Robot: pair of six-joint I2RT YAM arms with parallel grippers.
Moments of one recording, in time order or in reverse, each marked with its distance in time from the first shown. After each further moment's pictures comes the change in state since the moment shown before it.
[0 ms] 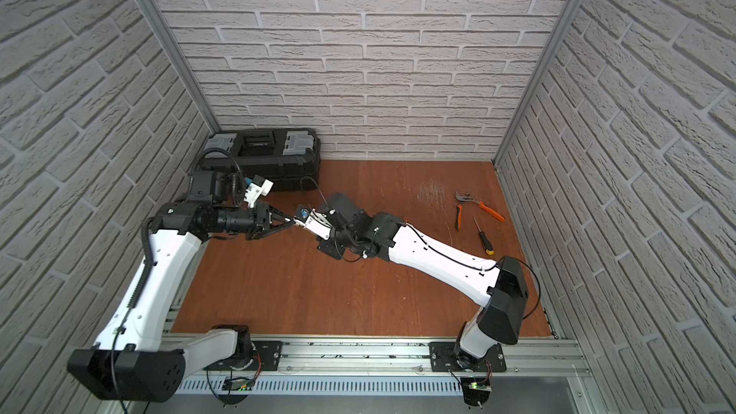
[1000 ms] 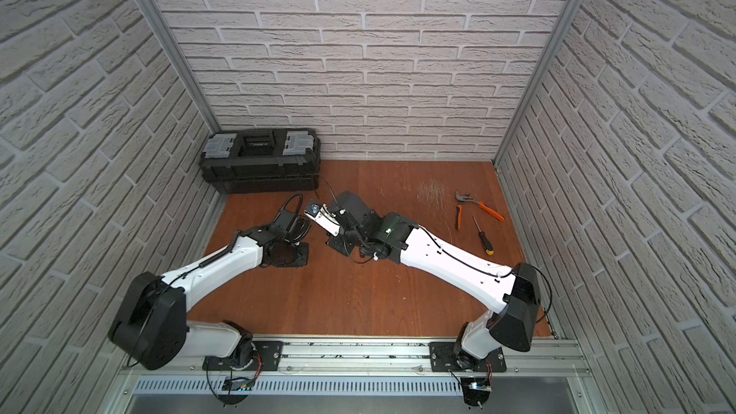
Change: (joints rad) left arm -0.449 0.218 -0.484 0.459 -0.960 -0.087; right arm -0.002 -0.068 -0.014 -0.013 0.102 0.019
